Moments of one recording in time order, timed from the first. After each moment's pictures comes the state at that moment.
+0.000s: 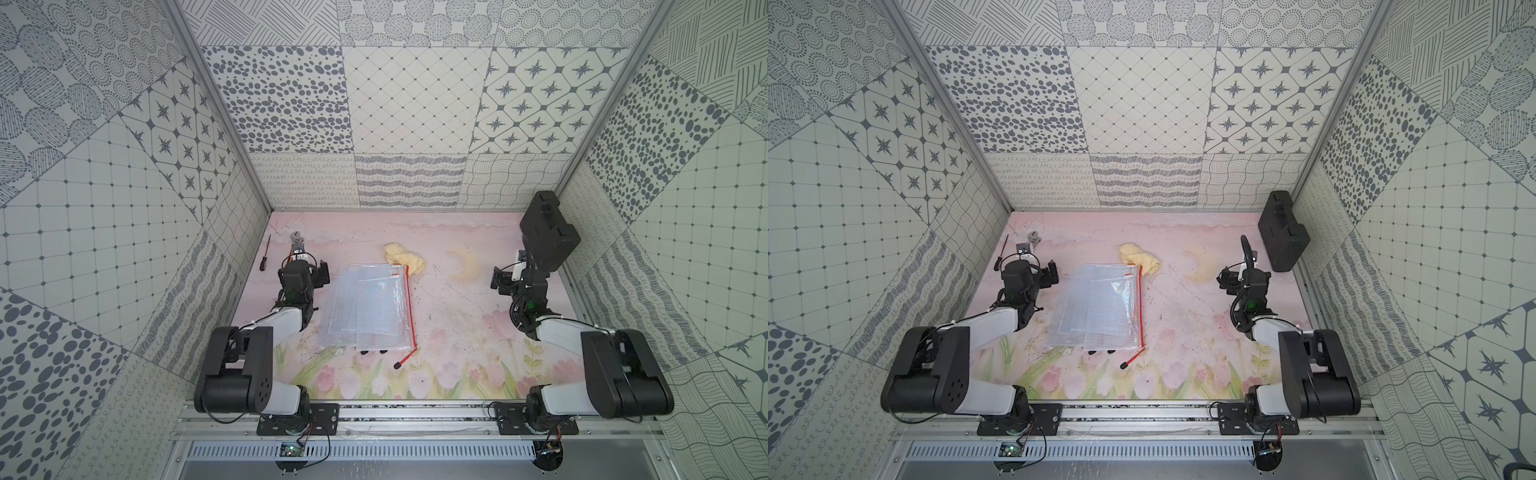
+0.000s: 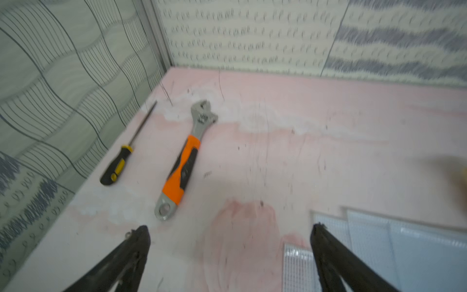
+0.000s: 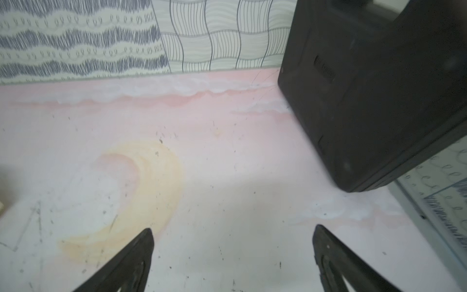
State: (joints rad) left arm -0.02 1.37 0.63 0.37 -0.23 -0.06; right arm 0.06 1.29 0.51 0.42 0.21 0.10
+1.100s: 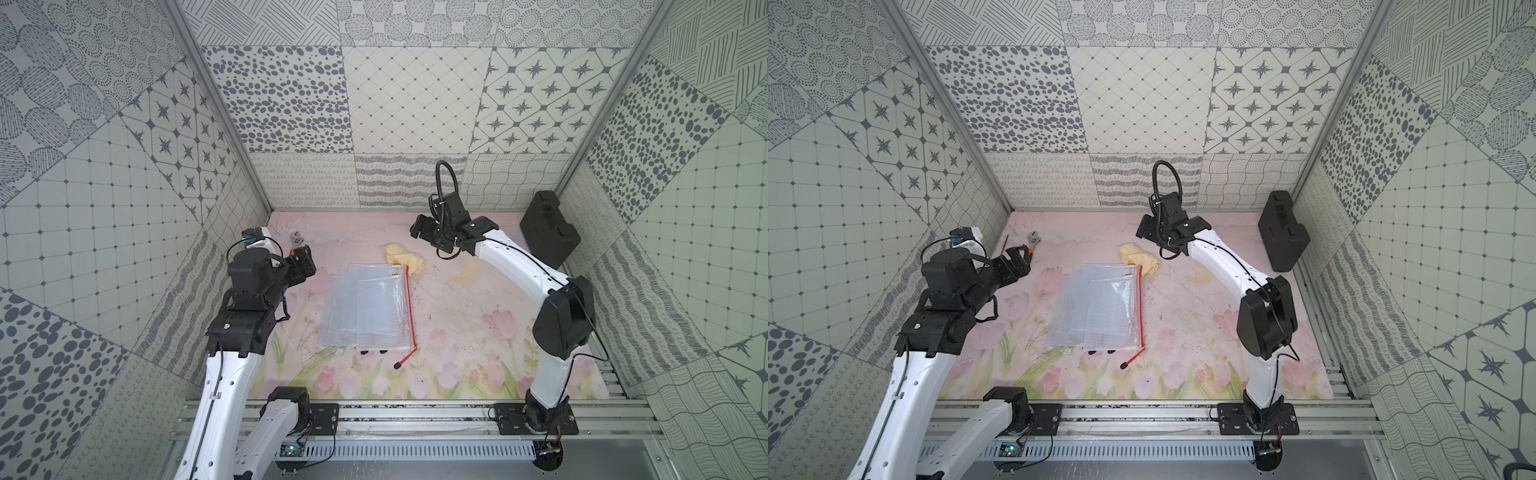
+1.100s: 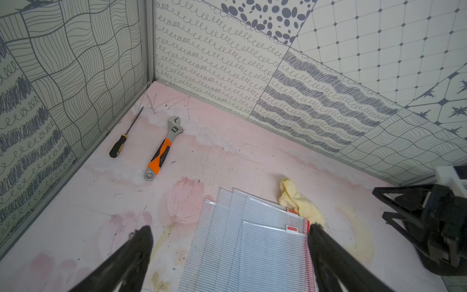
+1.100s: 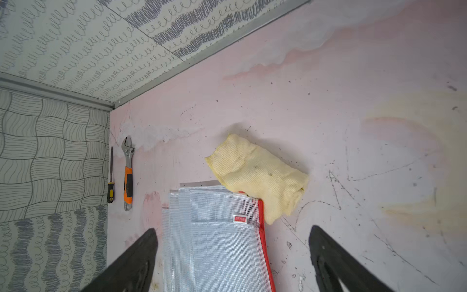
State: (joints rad) left arm -0.05 0.81 1.06 -0.66 -0.05 -0.39; right arm 0.57 1.94 1.80 -0.66 0.03 0.83
